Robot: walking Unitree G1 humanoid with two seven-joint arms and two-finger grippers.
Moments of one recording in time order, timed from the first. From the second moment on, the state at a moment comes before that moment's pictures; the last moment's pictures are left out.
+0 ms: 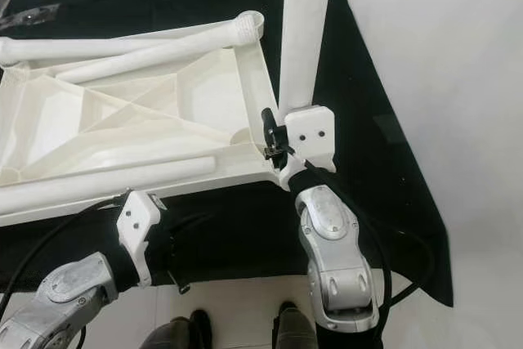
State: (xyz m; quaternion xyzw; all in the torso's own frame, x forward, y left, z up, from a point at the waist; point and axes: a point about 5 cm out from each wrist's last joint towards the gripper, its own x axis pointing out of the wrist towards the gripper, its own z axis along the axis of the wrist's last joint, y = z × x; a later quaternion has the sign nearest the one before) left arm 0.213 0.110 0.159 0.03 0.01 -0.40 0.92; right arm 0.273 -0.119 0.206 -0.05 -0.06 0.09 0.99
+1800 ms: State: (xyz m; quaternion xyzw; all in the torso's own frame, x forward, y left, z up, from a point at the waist) left arm 0.226 0.104 0.145 0.01 -0.03 -0.38 0.93; right arm 0.288 -0.126 0.176 -0.07 -0.01 0.18 0.98
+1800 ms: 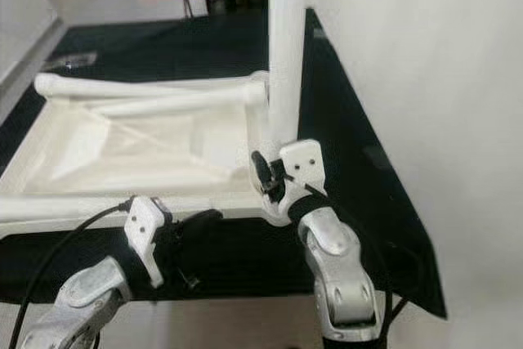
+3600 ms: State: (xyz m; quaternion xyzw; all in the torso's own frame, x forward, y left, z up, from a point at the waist) left arm 0.223 0.100 0.131 0.01 -0.02 -0.40 0.92; right arm 0.299 -0.114 0.179 -0.03 -0.02 0.16 0.99
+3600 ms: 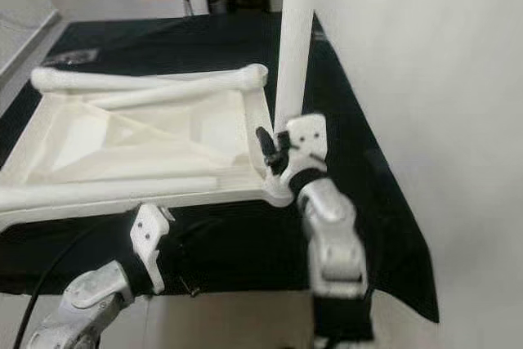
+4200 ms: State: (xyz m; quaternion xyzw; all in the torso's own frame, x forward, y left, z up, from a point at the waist) left arm 0.226 0.096 0.134 0.00 -0.02 -0.40 0.92; right arm 0.340 -0.132 0.205 -0.05 -0.02 0.42 0.91
